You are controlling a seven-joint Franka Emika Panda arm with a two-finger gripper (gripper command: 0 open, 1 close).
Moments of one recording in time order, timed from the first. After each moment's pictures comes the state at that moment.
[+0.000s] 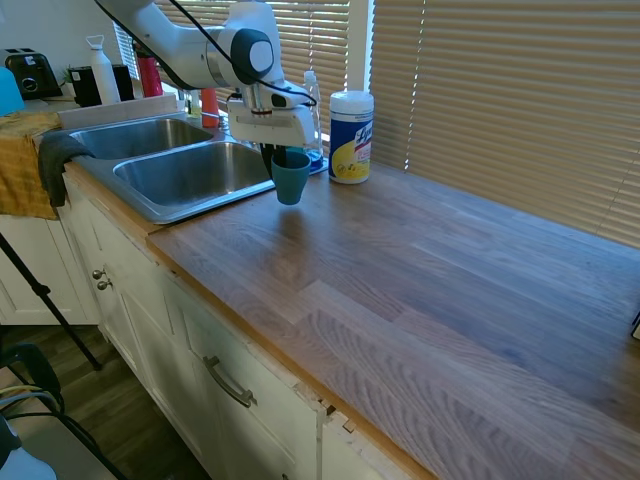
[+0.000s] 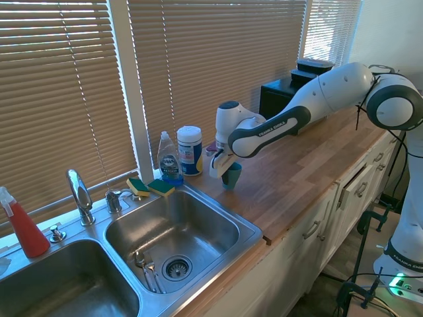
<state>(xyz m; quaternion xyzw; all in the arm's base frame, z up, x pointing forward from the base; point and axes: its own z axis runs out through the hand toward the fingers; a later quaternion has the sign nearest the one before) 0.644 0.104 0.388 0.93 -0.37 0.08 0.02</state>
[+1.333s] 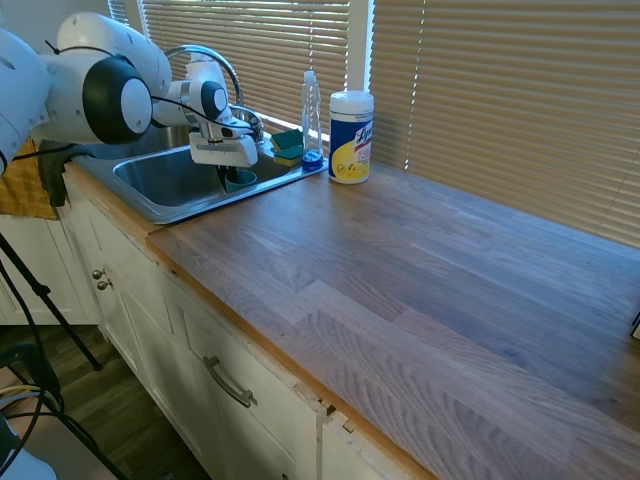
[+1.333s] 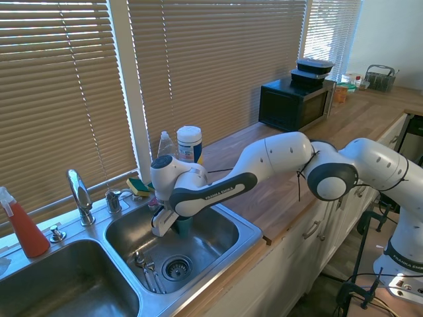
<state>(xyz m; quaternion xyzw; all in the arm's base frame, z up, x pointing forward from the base) 0.729 0.317 0.226 0.94 -0.34 0.04 0.05</state>
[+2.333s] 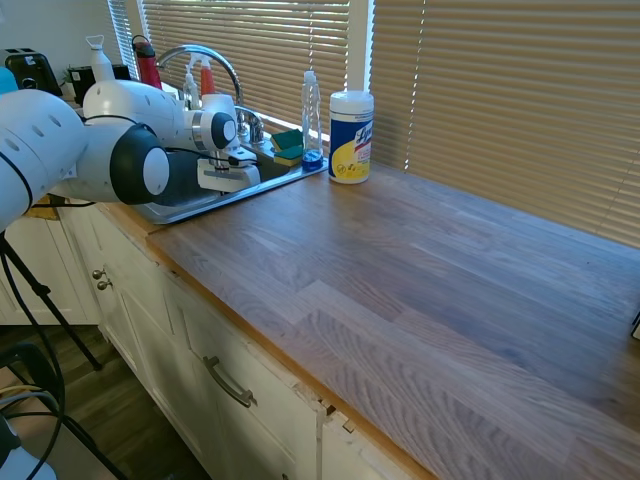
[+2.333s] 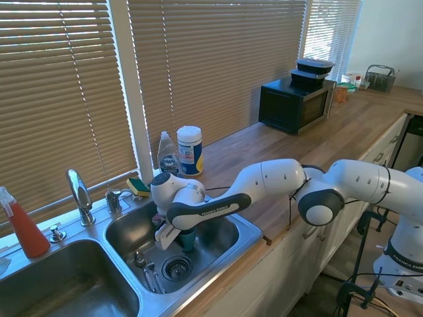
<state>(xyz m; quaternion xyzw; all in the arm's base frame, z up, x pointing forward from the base) 0.733 0.313 0.169 0.93 -0.36 0.00 0.05</state>
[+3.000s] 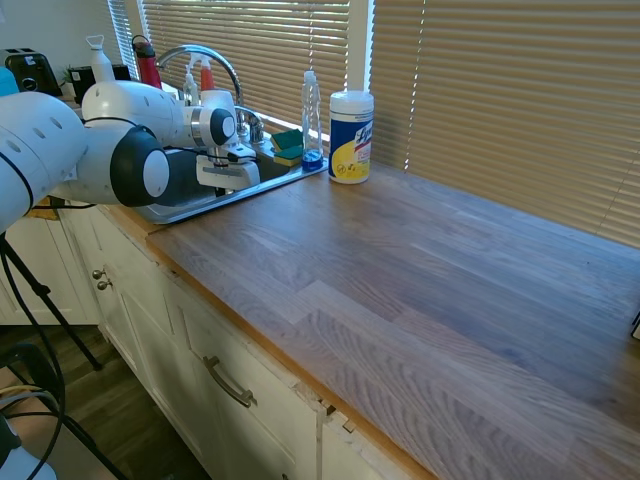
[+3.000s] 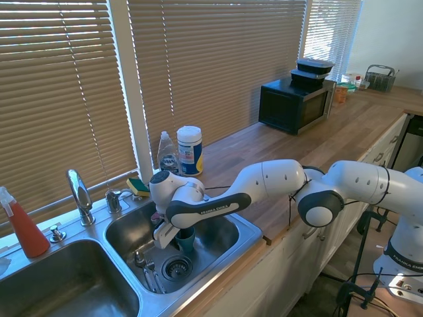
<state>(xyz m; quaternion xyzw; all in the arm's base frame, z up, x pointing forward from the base) 0.735 0.314 0.187 0.93 -0.36 0.01 0.05</state>
